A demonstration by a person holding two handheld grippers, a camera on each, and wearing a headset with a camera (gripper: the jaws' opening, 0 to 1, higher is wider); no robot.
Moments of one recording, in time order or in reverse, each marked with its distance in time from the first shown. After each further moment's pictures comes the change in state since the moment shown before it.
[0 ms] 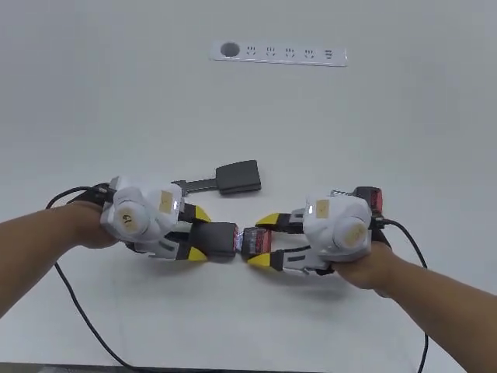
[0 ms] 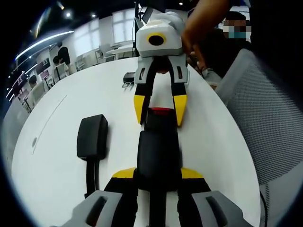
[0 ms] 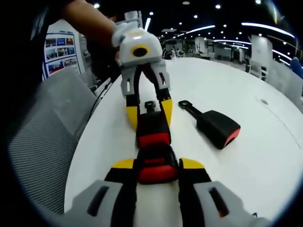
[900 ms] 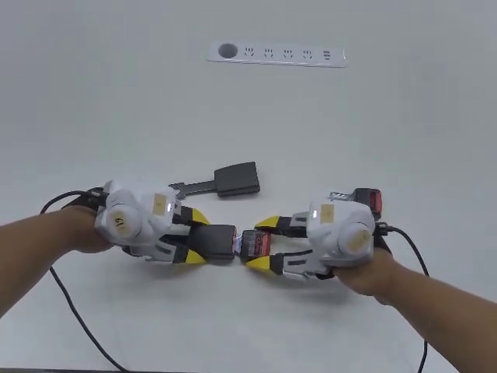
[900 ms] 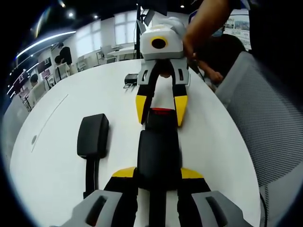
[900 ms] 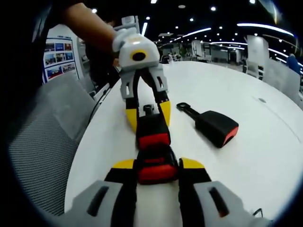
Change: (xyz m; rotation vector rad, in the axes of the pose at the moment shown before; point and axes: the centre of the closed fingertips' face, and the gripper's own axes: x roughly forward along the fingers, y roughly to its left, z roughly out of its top) left arm -0.002 0.000 0.001 -0.020 -0.027 -0.003; right arm -0.002 0.000 0.000 0.033 -0.051 -0.008
